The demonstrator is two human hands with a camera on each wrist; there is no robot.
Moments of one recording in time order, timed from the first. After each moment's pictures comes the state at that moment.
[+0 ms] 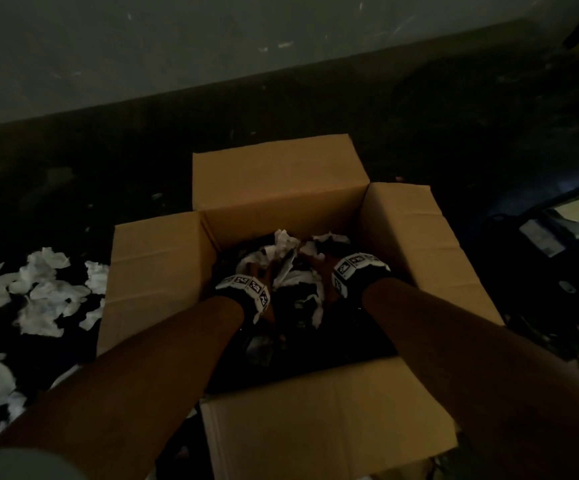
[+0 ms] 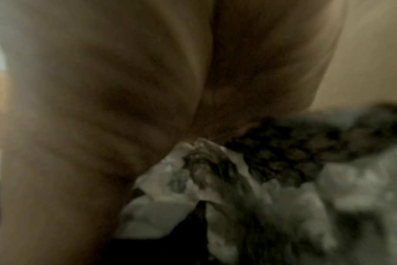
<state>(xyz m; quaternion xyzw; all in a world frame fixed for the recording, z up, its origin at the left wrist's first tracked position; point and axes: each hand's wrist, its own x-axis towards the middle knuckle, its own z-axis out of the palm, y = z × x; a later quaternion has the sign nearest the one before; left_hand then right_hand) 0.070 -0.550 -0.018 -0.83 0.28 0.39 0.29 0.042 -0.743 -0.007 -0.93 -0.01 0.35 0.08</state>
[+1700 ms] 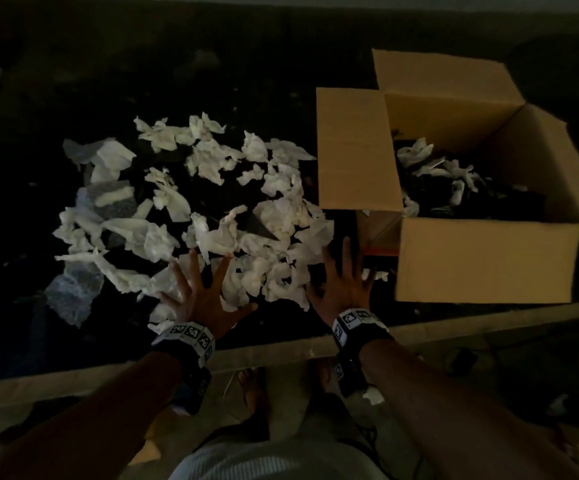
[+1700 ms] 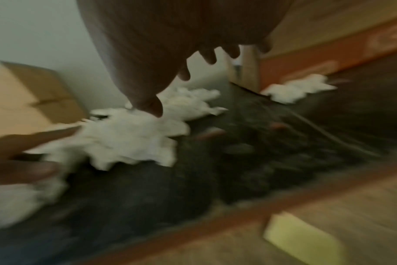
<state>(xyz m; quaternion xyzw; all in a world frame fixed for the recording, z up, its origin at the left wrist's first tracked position) -0.185 -0.102 -0.117 -0.98 -0.03 0.16 -0.12 -0.196 -0.374 -0.110 -0.99 0.08 0.06 0.10</state>
